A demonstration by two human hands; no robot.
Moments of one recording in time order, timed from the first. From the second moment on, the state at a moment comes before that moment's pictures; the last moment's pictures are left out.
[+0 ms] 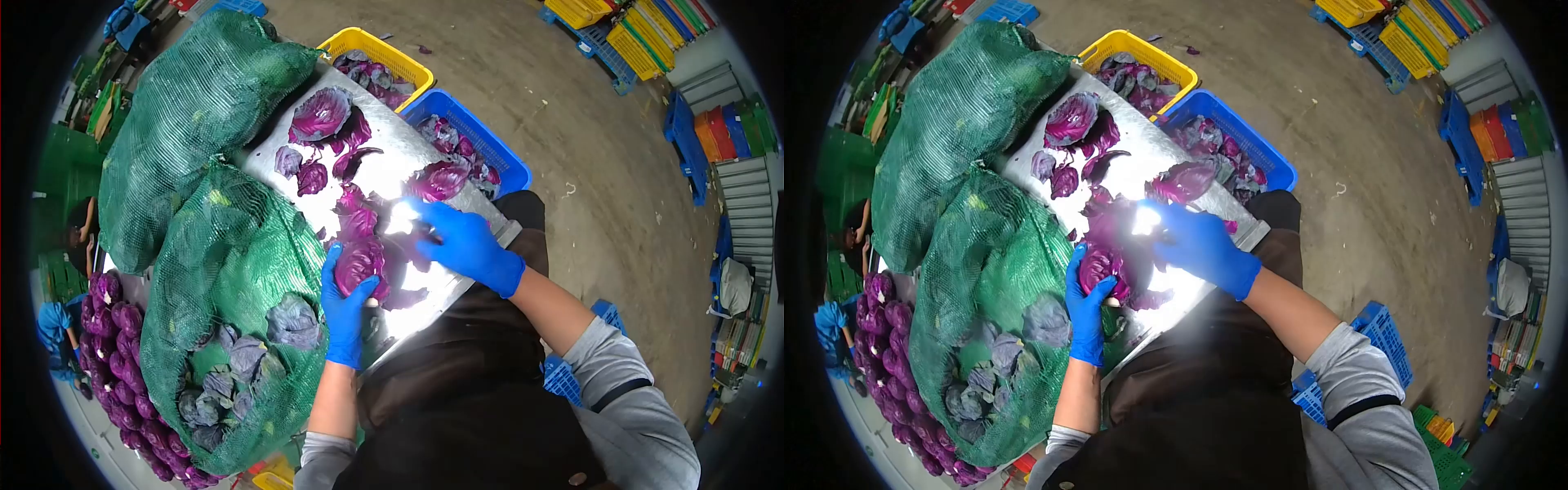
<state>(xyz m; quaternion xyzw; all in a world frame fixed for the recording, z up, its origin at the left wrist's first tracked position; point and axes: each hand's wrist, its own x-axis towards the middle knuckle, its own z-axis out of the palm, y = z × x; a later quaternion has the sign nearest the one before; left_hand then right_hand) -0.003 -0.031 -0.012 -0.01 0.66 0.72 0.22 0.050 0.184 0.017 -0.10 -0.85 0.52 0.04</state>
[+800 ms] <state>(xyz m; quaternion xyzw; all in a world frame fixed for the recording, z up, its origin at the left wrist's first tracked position) -0.016 -0.019 -0.017 -0.25 0.40 0.79 0.39 0.030 0.197 0.002 0.10 -0.85 0.50 0.10</state>
